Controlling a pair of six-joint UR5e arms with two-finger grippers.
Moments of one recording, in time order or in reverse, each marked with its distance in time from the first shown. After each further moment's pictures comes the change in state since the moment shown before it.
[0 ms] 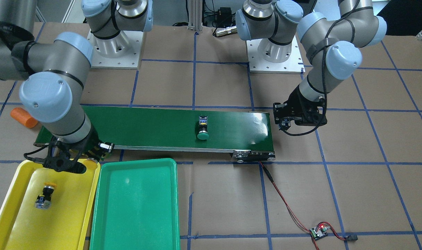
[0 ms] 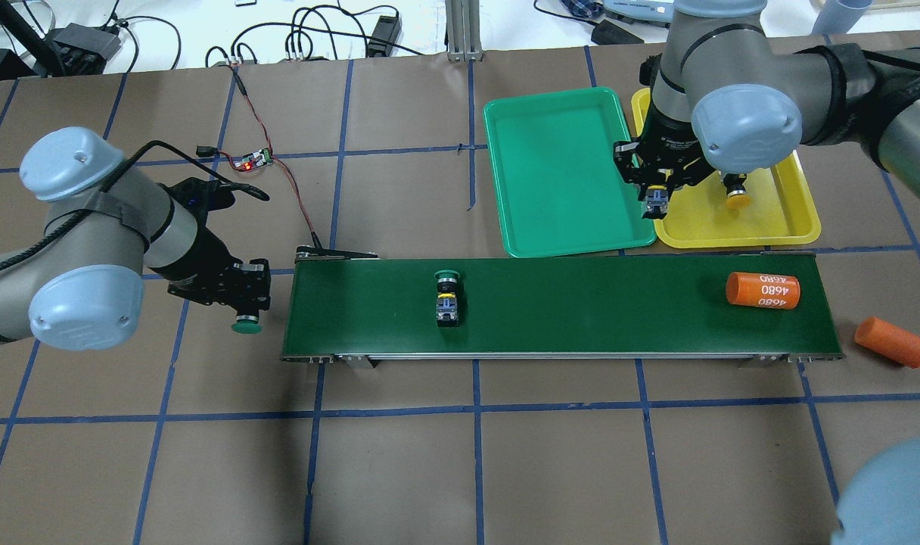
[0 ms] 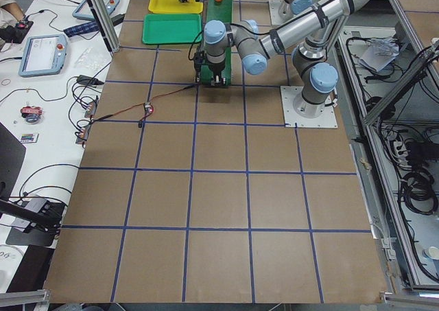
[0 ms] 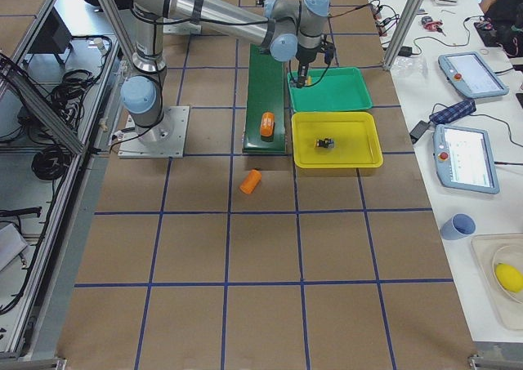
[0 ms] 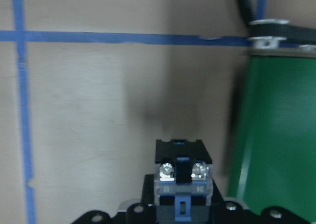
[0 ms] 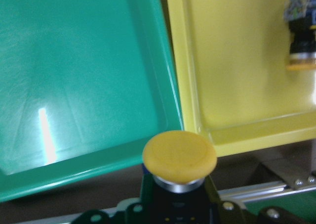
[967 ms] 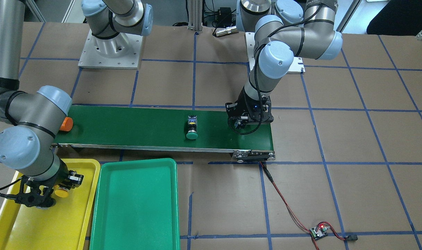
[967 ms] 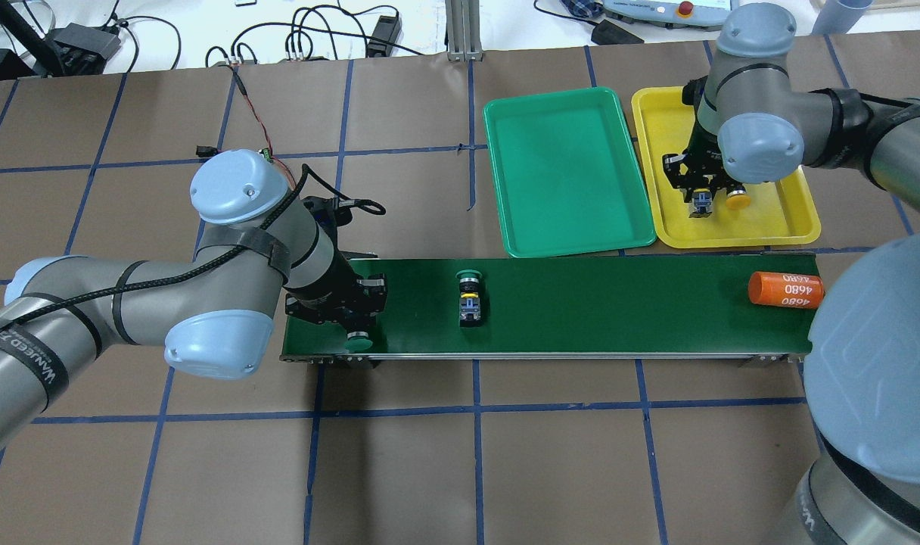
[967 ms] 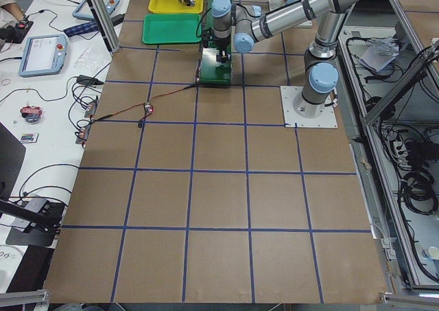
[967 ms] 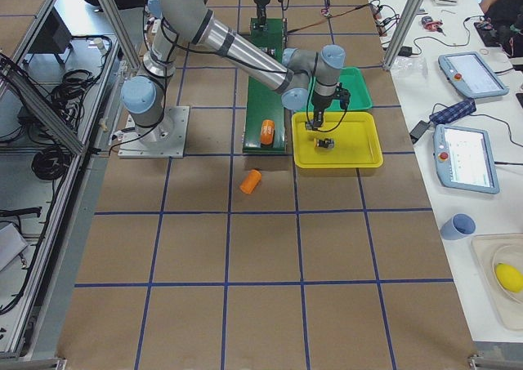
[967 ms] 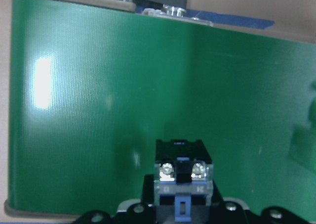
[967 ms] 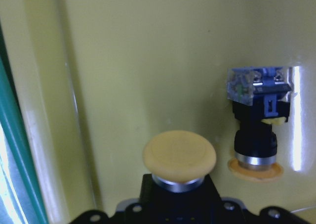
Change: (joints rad) left arm -0.280 -0.094 0.000 0.131 -0.006 -0.326; right arm -0.142 0.181 0.000 -0.204 -0.036 -0.160
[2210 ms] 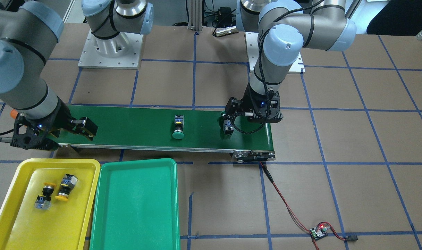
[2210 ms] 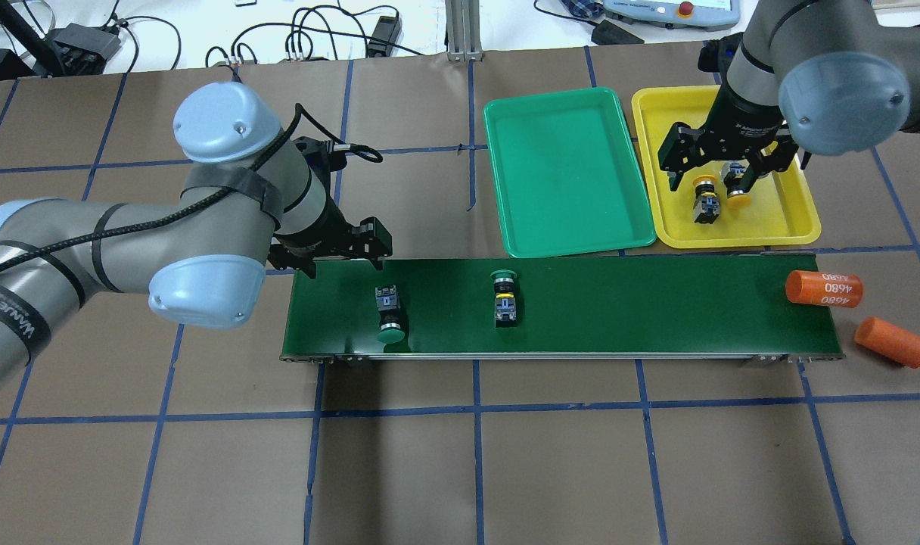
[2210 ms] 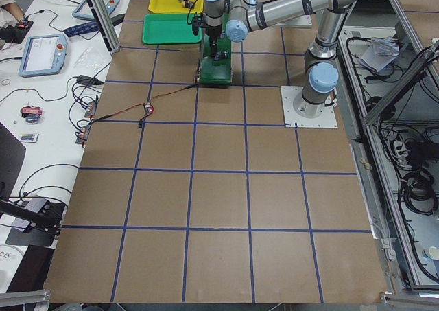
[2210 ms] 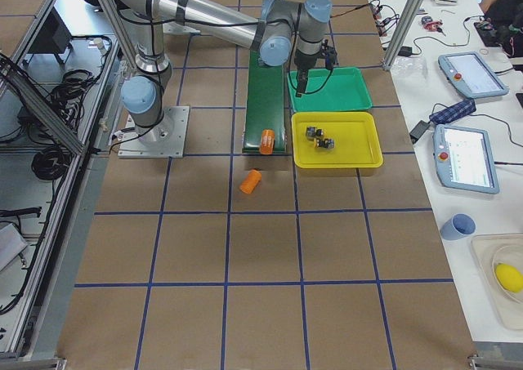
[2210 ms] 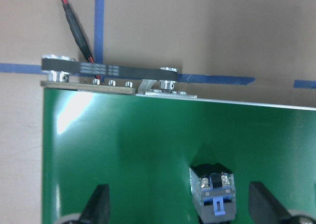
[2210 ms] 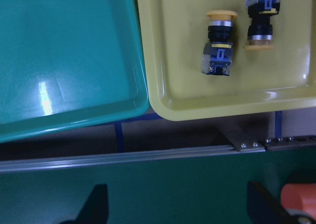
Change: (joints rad) left arm -0.007 0.041 0.189 -0.163 0.066 0.065; right arm 0.051 -0.350 0.013 0.415 0.099 0.012
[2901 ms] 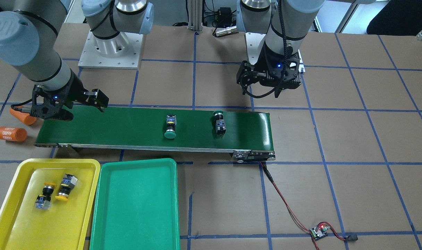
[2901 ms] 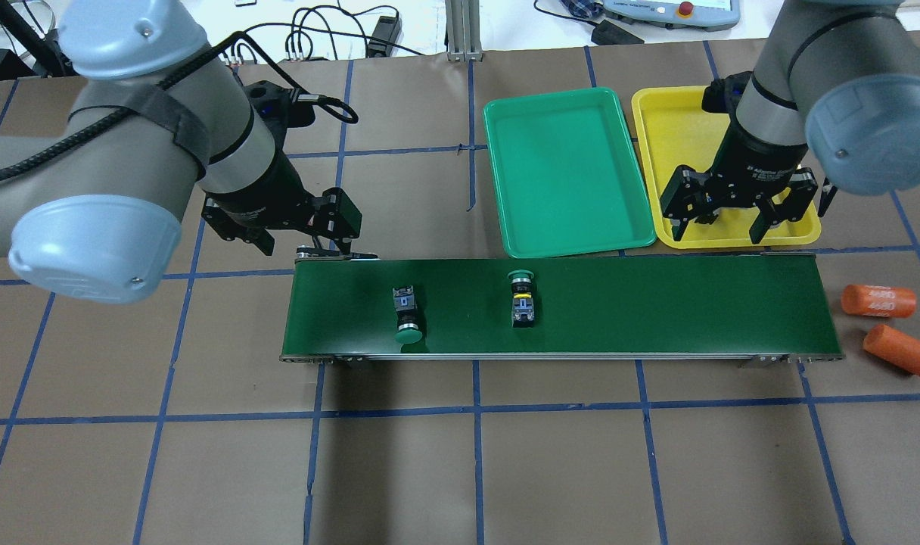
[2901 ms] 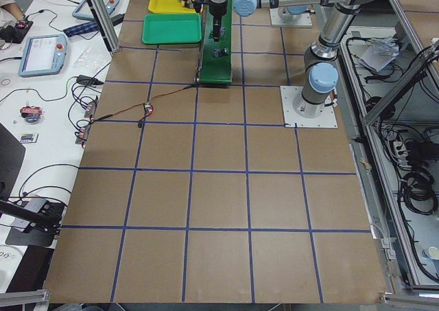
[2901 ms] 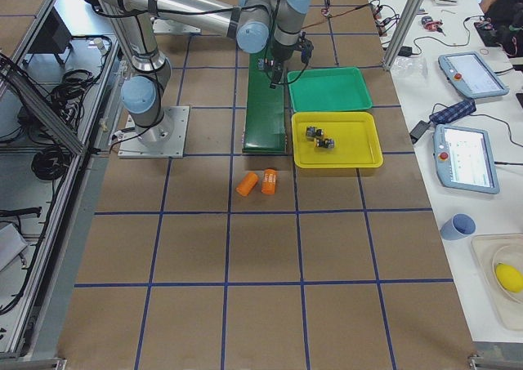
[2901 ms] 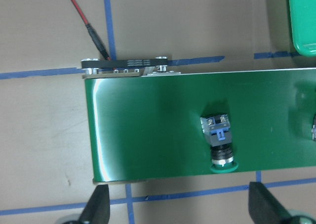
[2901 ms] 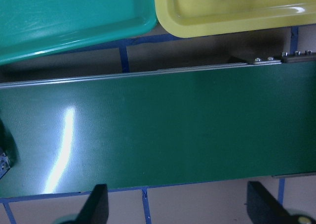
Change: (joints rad) left arm 0.050 0.142 0.124 -0.263 0.022 0.130; right arm 0.012 -0.122 0.131 0.087 0.017 0.030
